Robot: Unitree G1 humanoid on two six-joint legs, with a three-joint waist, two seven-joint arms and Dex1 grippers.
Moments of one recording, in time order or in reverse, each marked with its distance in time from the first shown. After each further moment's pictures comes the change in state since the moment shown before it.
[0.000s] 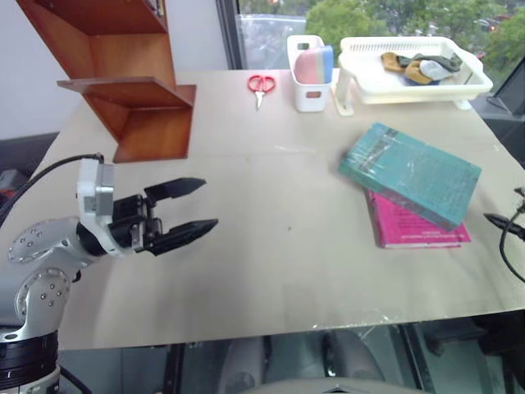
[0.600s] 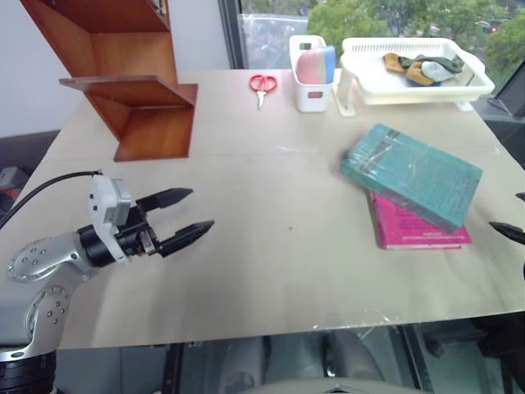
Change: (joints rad) left arm 0.124 -0.018 0.017 -0.031 0.137 -0.038 0.164; right arm 0.208 -0.022 -0.184 -0.092 0.224 -0.109 0.291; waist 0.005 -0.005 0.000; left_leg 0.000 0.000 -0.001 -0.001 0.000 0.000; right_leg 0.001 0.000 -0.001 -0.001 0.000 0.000
